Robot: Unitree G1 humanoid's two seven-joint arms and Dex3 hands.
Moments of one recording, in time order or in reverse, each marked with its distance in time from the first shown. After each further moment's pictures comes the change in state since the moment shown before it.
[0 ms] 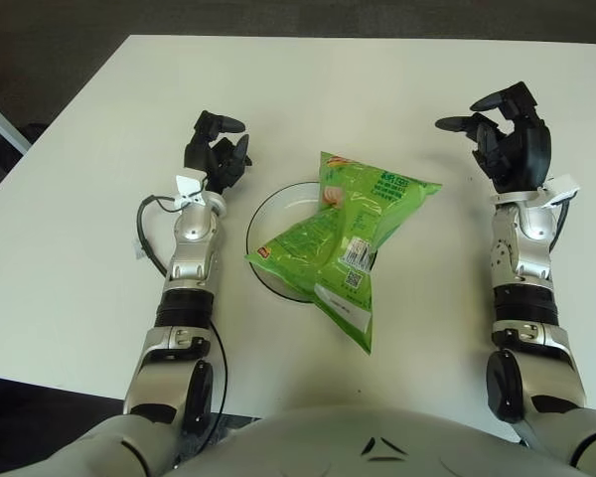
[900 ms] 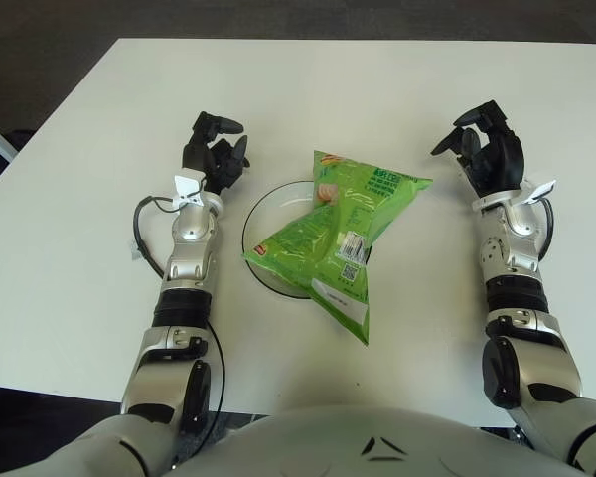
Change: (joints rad) left arm 0.001 0.011 -0.001 0.001 0.006 0.005 0.001; right arm -0.021 -0.015 0.094 0.088 -0.119 0.204 -0.014
